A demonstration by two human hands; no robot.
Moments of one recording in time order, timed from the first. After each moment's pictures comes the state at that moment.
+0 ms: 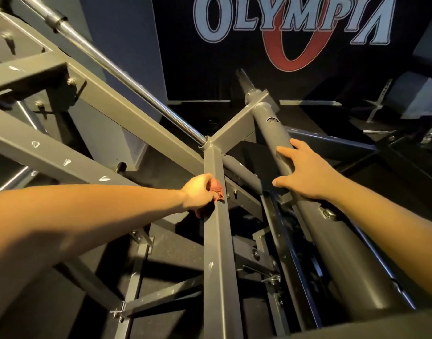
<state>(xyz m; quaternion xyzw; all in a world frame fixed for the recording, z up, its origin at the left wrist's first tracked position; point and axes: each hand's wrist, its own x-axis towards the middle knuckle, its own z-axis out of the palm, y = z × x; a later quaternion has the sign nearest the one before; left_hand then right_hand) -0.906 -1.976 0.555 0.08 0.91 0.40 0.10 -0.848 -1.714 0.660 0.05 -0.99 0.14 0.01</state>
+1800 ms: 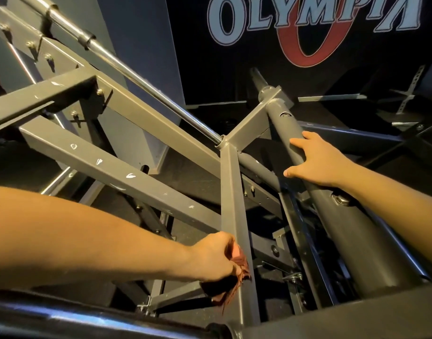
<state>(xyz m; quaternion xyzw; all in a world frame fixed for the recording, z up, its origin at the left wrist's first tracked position) -0.740 -1.973 0.574 0.04 0.89 0.33 0.30 -0.846 -1.715 0.661 0.07 -0.99 0.15 0.02</state>
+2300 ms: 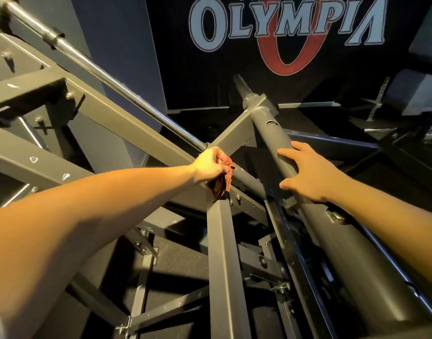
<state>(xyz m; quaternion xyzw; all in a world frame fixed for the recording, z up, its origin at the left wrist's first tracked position) -0.977 -1.955 0.593 0.12 0.90 0.43 0.04 -0.852 -1.711 0.656 0.04 -0.99 0.17 0.02</state>
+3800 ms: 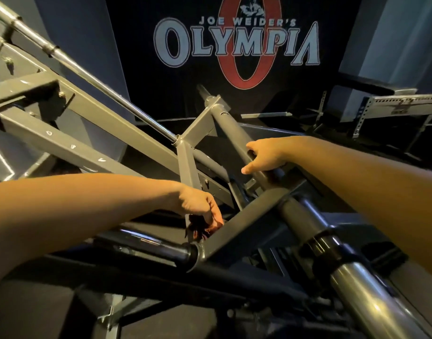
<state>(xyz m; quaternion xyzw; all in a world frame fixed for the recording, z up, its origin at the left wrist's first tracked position) -0.718 -1.939 0.616 0.25 0.82 0.24 0.47 -0.703 -1.723 0.713 0.00 -0.99 0.06 -0.15</state>
